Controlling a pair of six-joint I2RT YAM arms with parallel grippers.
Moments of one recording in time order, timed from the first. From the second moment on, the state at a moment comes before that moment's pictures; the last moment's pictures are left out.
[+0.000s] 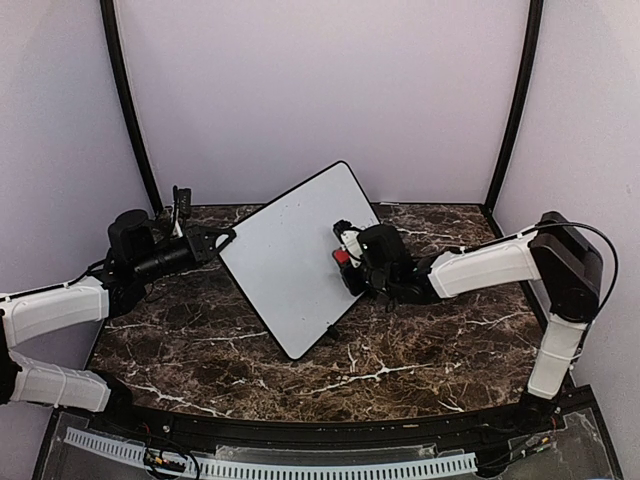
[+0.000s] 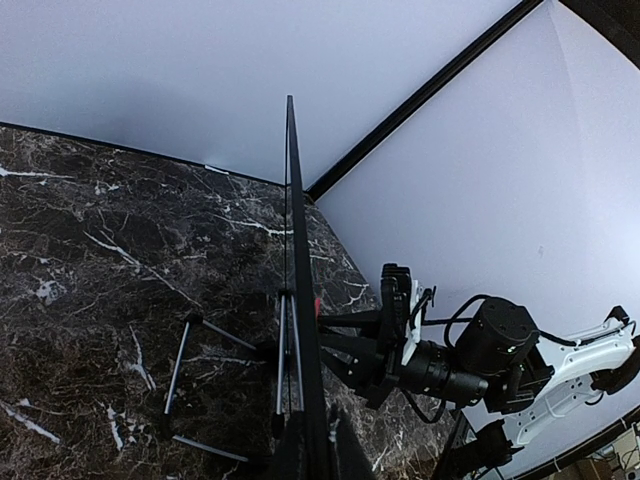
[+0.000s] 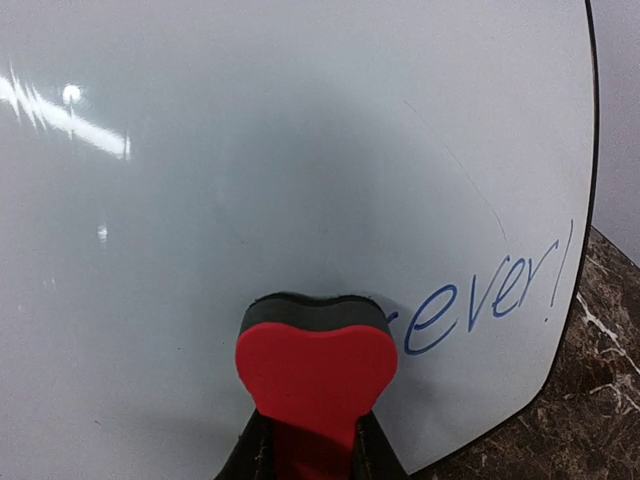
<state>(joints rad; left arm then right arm) -0.41 1.12 0.58 0.43 0.48 -0.74 0.88 1.83 1.07 0.20 0.32 -0.01</state>
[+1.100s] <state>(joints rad) -0.41 1.12 0.58 0.43 0.48 -0.74 0.77 1.78 0.96 0.22 -0.05 0.14</state>
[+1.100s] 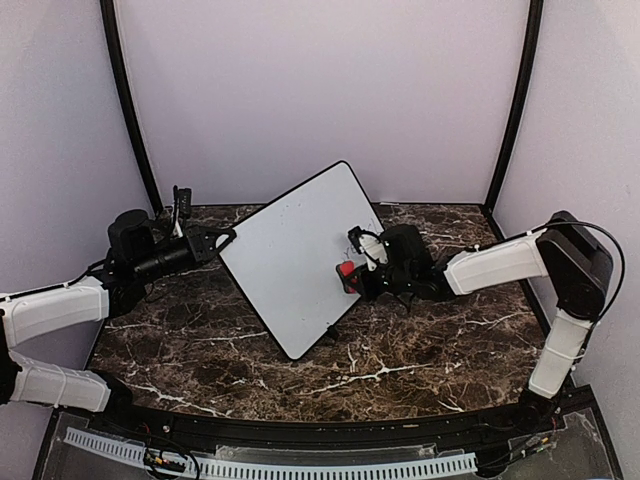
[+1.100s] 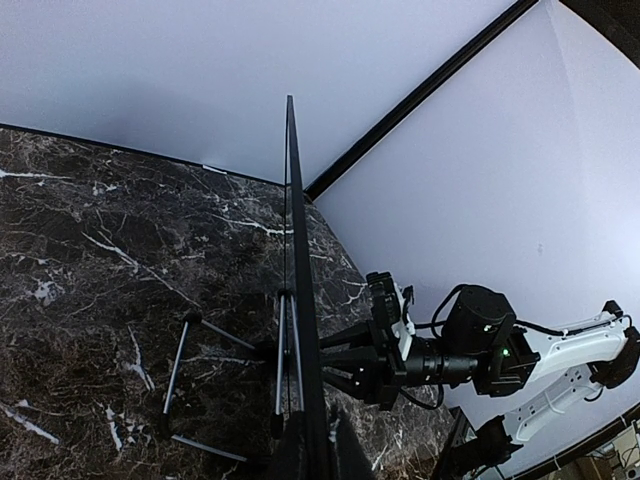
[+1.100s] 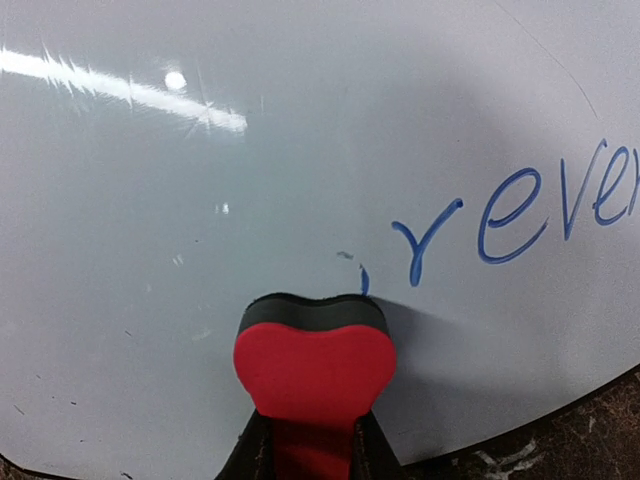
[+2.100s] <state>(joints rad) -0.41 1.12 0.58 0.43 0.49 -0.74 0.66 1.83 1.16 0.08 -0.23 0.15</state>
